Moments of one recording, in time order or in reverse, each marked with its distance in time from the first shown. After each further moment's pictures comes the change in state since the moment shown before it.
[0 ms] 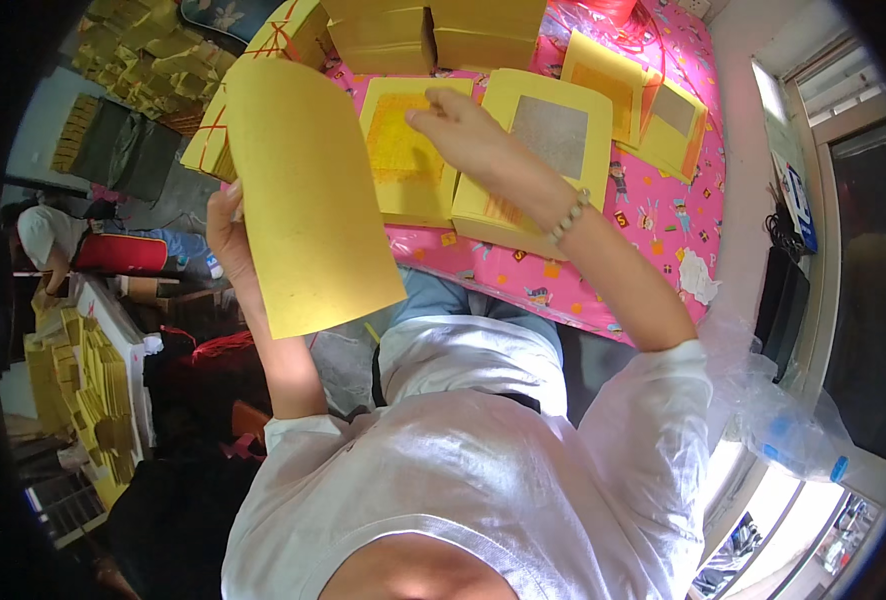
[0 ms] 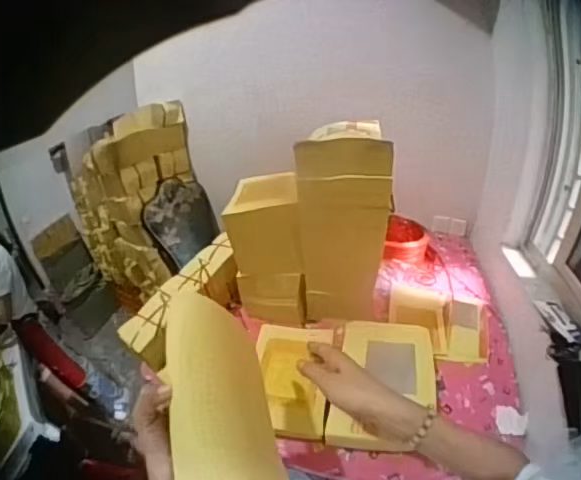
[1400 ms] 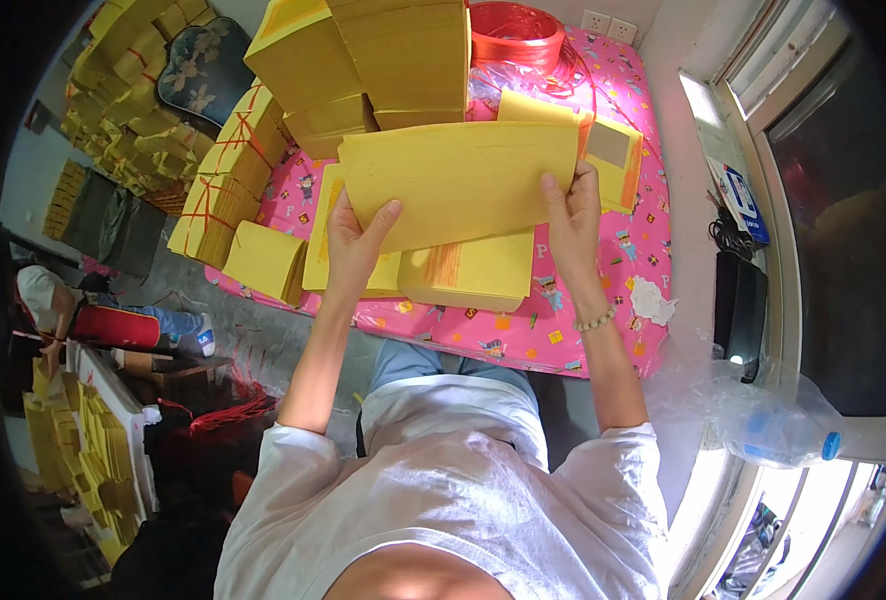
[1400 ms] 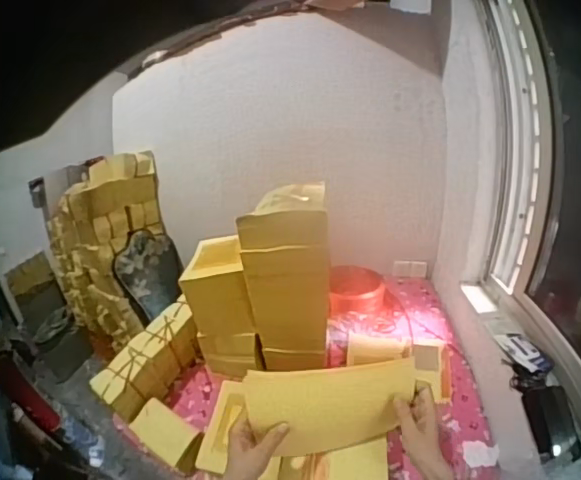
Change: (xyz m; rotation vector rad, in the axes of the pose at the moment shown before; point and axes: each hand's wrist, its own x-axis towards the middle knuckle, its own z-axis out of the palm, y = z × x) left_hand 0.073 -0.140 0.012 0.815 -0.234 0.193; right_hand -0.086 0.058 -0.108 0.240 0.727 -0.545
